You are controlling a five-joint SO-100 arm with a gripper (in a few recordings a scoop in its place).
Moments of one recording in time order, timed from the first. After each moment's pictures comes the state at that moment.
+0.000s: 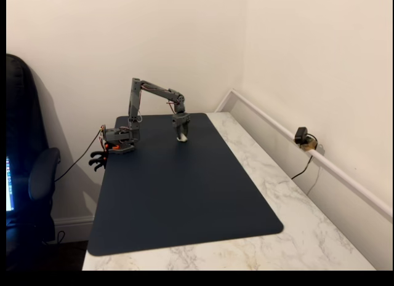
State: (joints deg) arm 7.3 77.5 103.6 60.2 31.8
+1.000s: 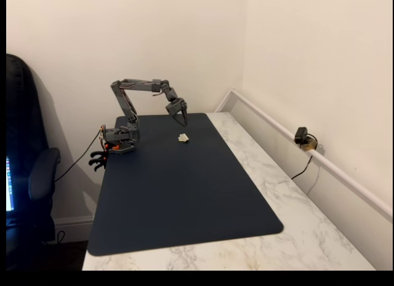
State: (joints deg) arm -8.3 115.0 122.2 49.4 16.9
